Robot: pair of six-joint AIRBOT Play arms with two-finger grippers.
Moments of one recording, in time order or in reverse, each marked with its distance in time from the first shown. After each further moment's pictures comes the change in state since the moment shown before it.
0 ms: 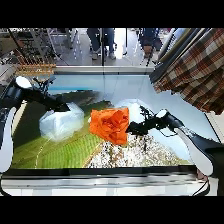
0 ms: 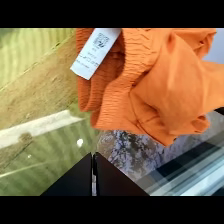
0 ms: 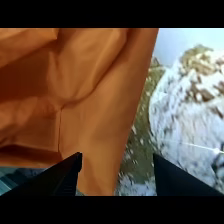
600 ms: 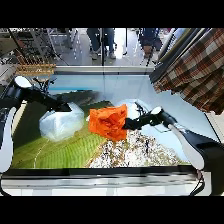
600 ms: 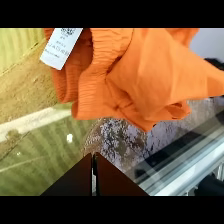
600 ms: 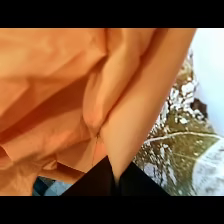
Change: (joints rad) left arm 0.000 0.001 0.000 -0.046 -0.040 0.008; right arm 0.031 -0.060 0.170 0.035 0.046 0.004
